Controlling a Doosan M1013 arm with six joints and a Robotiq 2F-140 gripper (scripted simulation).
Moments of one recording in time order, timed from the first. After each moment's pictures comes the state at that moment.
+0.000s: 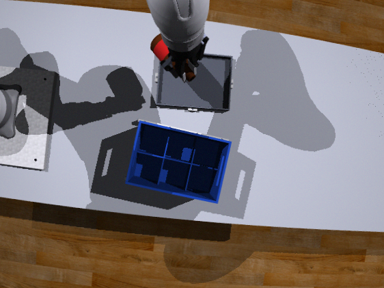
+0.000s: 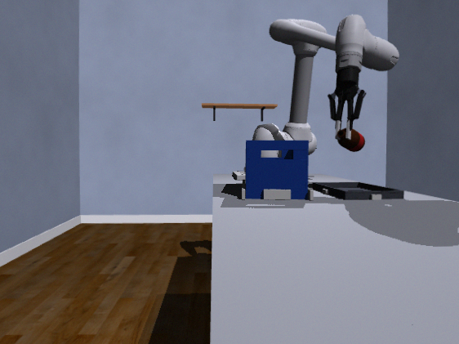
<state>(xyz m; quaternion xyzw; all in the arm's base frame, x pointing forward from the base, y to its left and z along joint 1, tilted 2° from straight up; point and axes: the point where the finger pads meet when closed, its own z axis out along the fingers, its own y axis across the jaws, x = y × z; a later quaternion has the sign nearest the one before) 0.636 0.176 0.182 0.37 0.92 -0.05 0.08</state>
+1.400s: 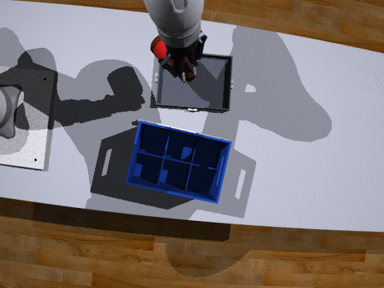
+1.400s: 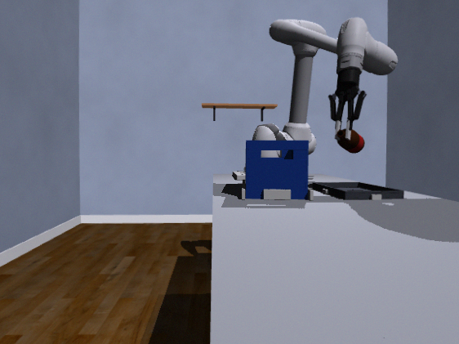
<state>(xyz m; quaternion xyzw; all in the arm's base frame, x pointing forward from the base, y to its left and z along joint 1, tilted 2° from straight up) 0.634 0.176 0.181 0.37 0.92 -0.06 0.10</state>
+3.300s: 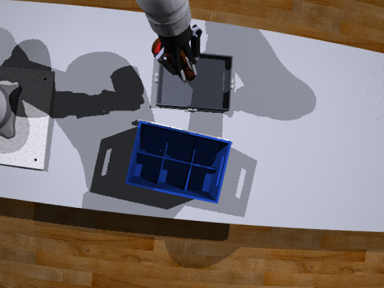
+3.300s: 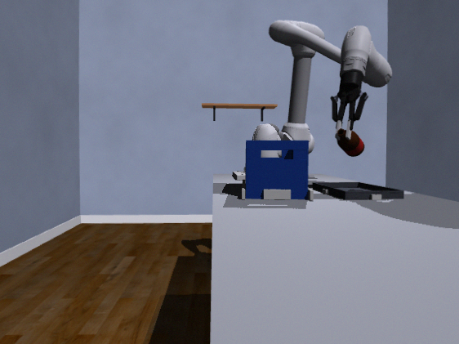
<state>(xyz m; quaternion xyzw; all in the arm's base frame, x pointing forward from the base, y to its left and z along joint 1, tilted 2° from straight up) 0.633 0.179 0.181 0.37 0.91 -0.08 0.16</state>
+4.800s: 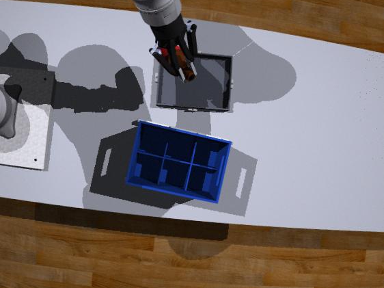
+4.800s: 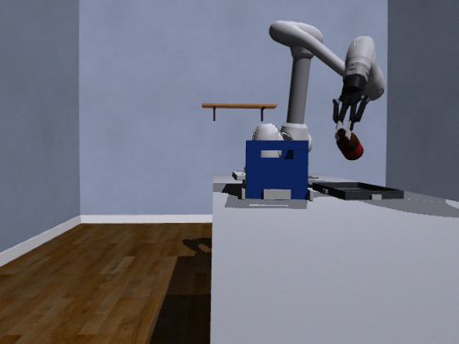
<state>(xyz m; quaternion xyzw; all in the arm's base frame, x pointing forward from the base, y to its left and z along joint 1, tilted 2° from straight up) 0.631 0.179 0.180 0.36 0.90 -0.11 0.22</state>
